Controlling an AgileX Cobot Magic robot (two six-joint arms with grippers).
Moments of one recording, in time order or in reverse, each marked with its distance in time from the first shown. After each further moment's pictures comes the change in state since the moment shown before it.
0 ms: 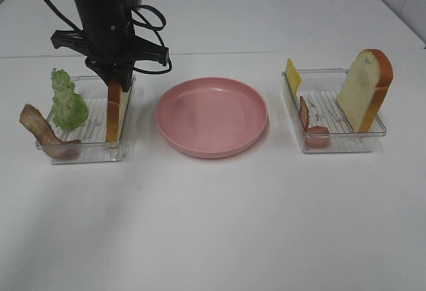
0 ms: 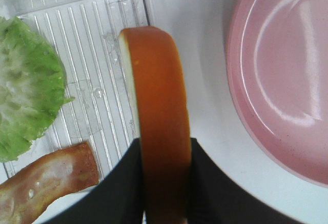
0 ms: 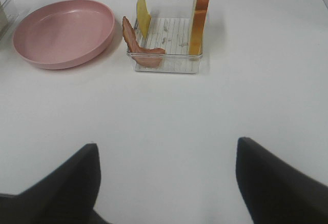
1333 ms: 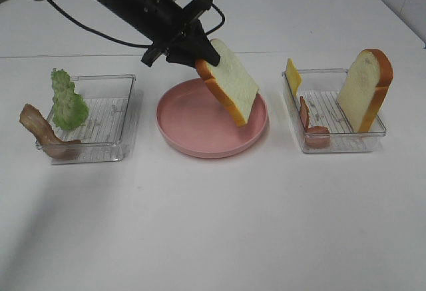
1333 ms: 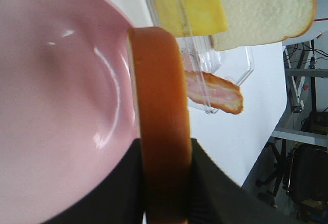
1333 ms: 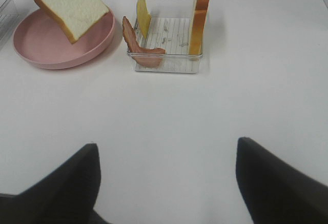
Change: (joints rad) left arm 0.133 0.321 -0.382 -1.025 0.087 0.512; right arm 0.000 0.000 0.000 0.000 0.000 0.000
